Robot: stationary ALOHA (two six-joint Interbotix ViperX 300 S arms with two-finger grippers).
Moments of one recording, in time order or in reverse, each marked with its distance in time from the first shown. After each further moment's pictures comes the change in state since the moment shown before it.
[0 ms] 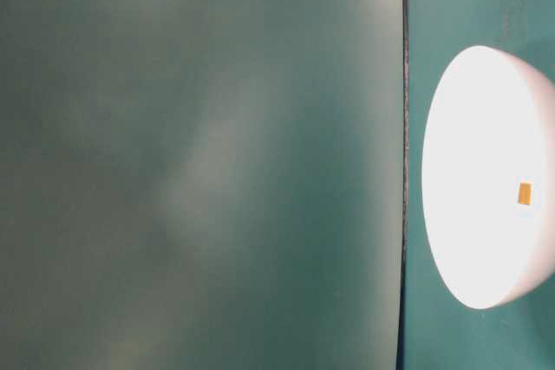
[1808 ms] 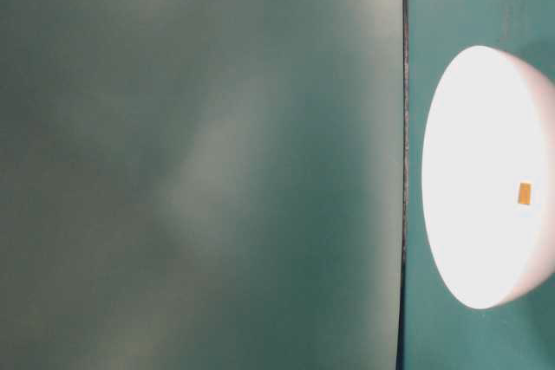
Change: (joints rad) left arm 0.000 0.000 -0.002 0.000 0.014 0.003; right arm 0.044 0.138 -0.006 0.041 -0.081 -0.043
